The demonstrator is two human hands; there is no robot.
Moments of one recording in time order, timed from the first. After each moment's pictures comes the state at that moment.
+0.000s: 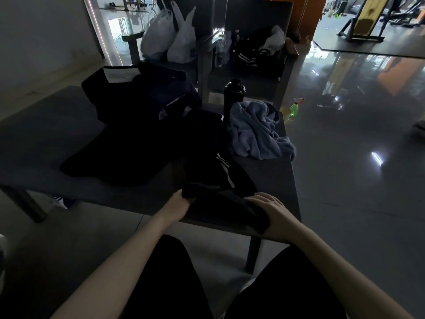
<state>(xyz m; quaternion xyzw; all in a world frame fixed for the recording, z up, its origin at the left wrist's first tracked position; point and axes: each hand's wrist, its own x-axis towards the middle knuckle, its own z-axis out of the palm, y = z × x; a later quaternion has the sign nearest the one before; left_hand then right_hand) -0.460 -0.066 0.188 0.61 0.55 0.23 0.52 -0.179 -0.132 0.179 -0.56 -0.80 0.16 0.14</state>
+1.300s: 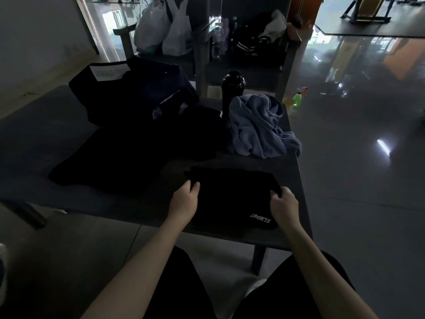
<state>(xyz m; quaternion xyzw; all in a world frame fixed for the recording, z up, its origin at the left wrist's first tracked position) -0.420 -0.050 0.196 0.57 0.65 0.26 0.42 -0.201 -0.097 0.183 -0.80 -0.36 0.27 0.40</state>
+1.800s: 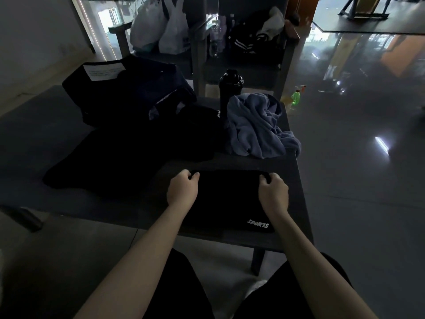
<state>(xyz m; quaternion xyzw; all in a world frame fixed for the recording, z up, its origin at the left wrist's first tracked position) -0.409 -0.012 0.200 0.59 0.72 0.23 0.29 -0.215 -0.064 0.196 -0.82 -0.37 0.23 0.38</state>
